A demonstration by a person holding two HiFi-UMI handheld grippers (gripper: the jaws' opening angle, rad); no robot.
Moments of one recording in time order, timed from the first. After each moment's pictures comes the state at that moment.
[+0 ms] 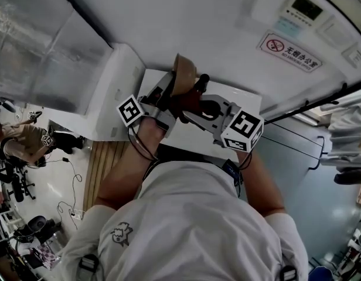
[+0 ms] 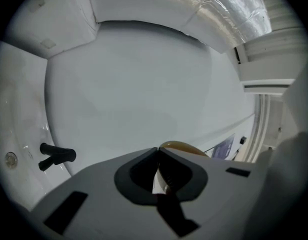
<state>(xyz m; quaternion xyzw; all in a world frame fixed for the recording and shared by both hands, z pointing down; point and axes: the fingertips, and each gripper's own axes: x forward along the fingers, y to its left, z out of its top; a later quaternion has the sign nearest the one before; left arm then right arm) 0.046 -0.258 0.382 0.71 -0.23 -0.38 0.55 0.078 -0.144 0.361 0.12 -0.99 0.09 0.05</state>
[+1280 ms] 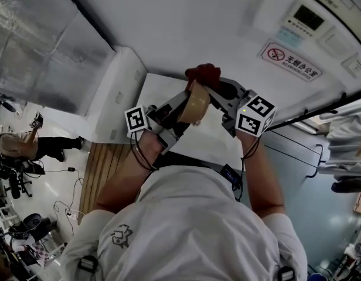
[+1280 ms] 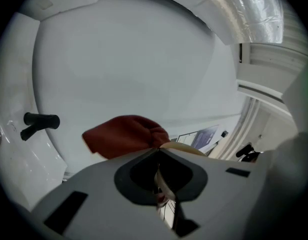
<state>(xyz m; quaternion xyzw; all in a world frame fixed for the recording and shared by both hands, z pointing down) 0.093 -0.213 0.371 0.74 -0.08 -0.34 0.57 0.132 -0.229 0.349 0.21 -0.97 0.15 -0.02</state>
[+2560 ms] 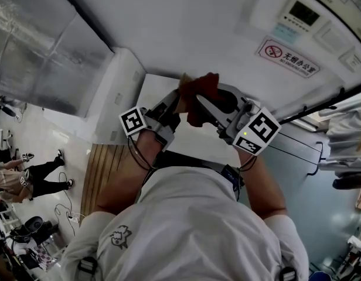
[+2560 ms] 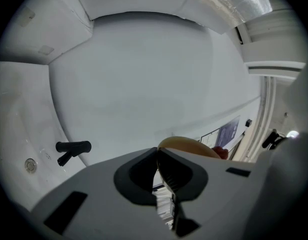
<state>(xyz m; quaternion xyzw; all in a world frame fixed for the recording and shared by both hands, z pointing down) 0.063 -0.226 0.407 0.75 -0.23 -0.29 0.55 0.122 -0.175 0.289 0.21 -0.97 0.04 -0.08</state>
